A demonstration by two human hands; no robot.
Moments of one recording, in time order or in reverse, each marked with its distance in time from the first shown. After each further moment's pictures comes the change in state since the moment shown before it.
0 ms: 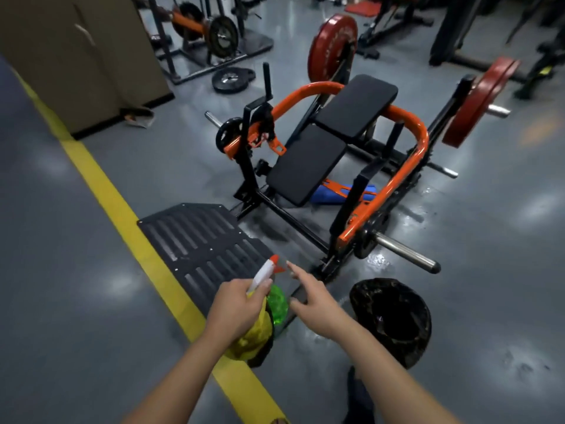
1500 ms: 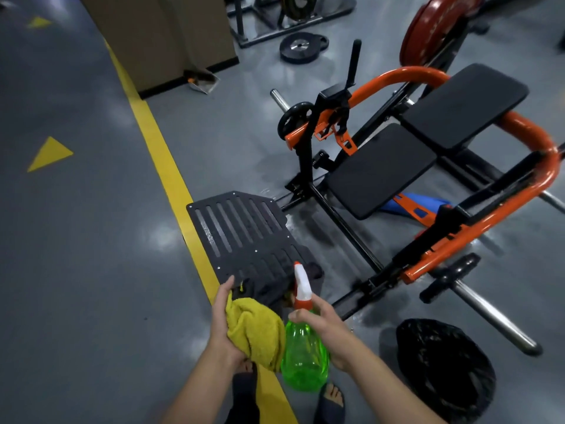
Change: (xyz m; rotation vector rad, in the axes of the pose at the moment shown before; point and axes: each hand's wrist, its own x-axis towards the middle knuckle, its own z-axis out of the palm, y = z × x) left_hand 0.110 -0.084 -0.055 -1.711 0.144 -0.800; right_hand 0.138 -0.077 0.026 0.714 -0.337 0.284
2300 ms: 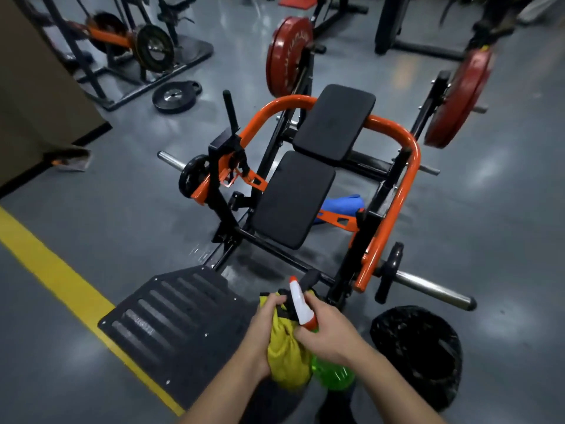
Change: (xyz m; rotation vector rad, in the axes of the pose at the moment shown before) left_hand 0.104 -0.013 0.165 0.774 -0.252 -0.308; right_hand 0.032 -0.078 -0.079 -0.585 0.517 -0.060
